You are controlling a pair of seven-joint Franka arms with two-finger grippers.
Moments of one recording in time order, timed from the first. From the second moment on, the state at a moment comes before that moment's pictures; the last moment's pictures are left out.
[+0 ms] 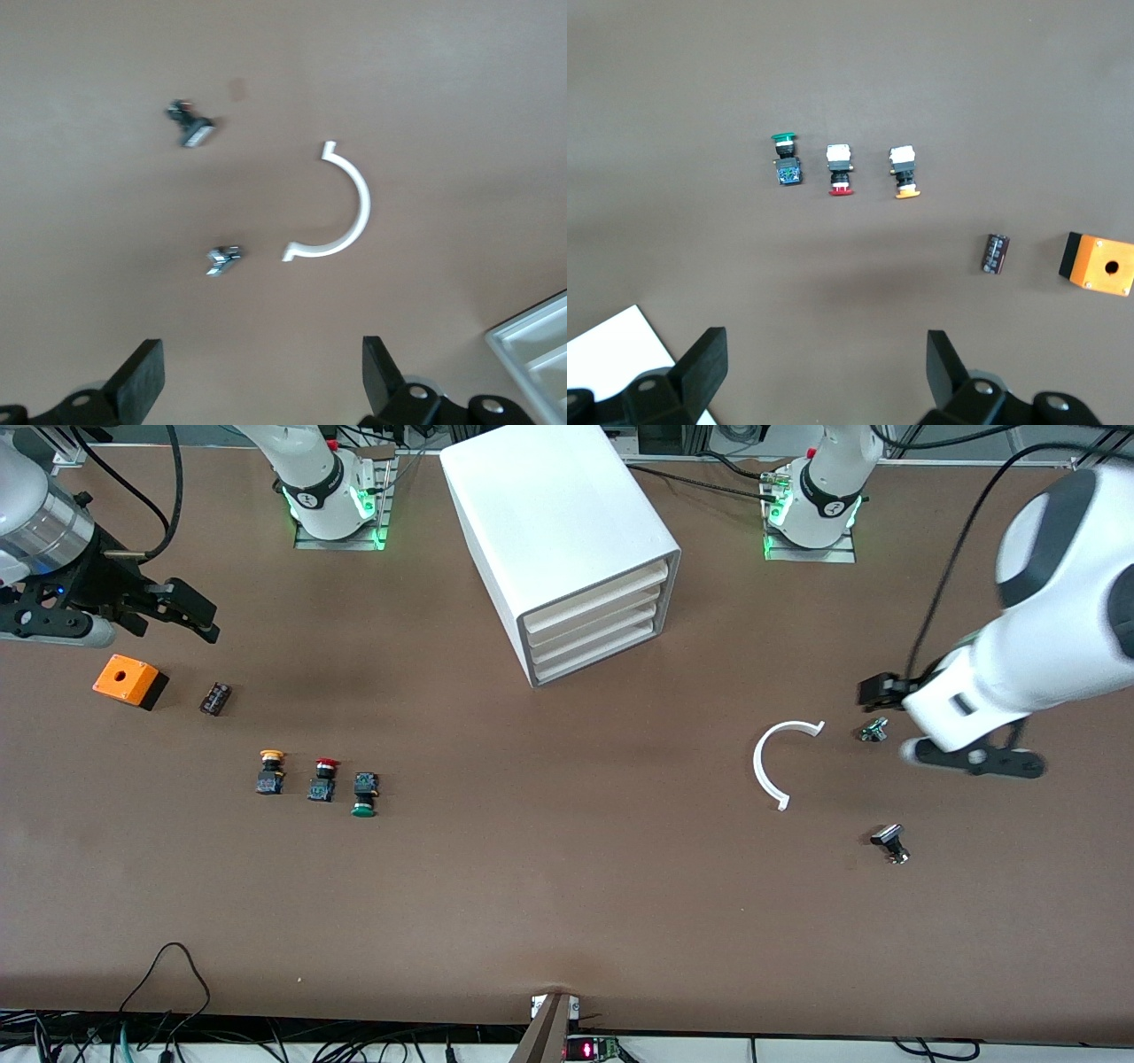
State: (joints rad) left arm 0.23 0.31 -0.43 -1.31 0.18 1.42 -0.02; right arm 0.01 -0.10 0.10 -1.76 0.02 1.68 0.23
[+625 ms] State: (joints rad) left arm 0.00 -0.04 0.10 -1.78 -0.05 1.74 0.24; right arm -0.05 -0.11 0.15 -1.76 0.02 1.66 0.24
